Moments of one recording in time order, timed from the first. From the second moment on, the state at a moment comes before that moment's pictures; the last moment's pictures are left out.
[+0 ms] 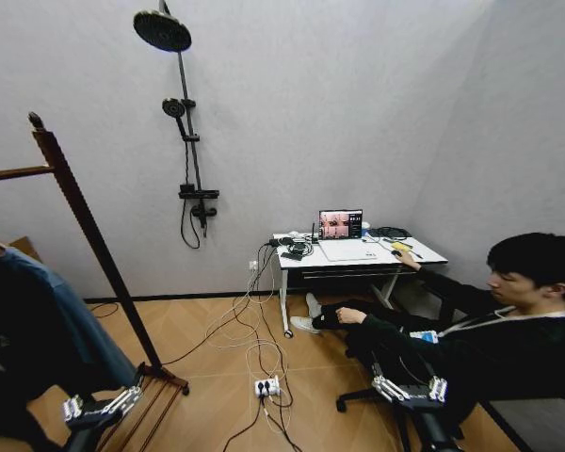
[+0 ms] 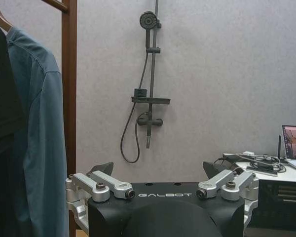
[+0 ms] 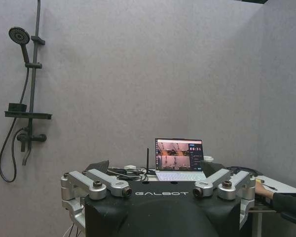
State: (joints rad) left arm 1.83 -1.30 -0.87 -2.29 -0.49 -0.05 0.04; right arm -1.90 1.35 0.71 2.33 0.22 0.25 0.13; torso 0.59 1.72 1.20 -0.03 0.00
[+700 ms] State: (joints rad) left arm 1.83 -1.30 -0.87 -2.29 -0.49 -0.05 0.04; right arm -1.90 1.35 0.71 2.33 0.22 0.25 0.13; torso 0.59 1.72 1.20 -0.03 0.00
